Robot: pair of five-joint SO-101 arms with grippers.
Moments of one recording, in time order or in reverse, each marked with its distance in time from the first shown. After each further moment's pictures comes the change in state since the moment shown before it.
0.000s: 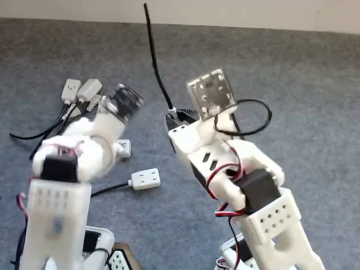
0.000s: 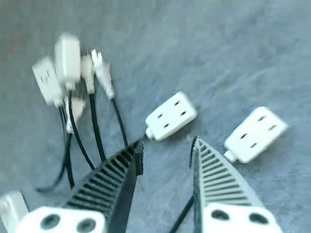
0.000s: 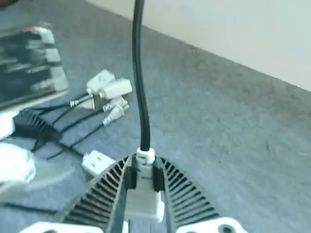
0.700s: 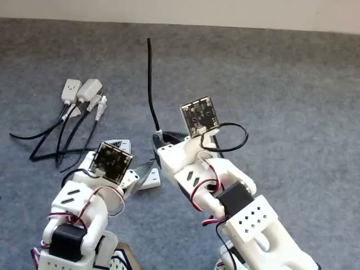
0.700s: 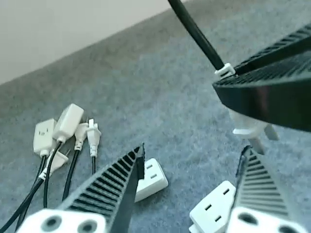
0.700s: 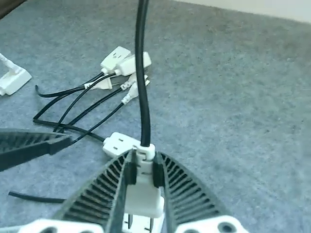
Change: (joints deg) left arm 8.8 -50.2 37.1 -14.7 18.5; right arm -5.4 -5.5 27.1 -20.7 -11.7
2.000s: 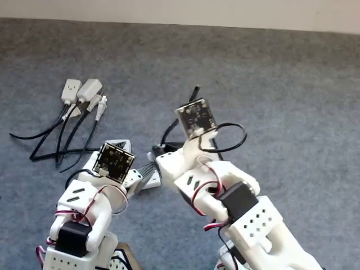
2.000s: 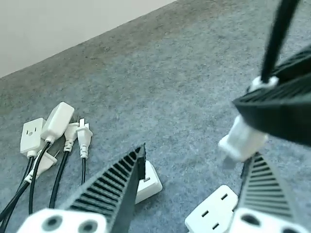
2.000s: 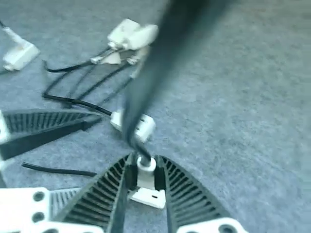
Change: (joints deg) left arm -1.6 -3.1 7.0 -4.7 1.0; right arm -2.3 0.0 -6.9 14.9 -1.2
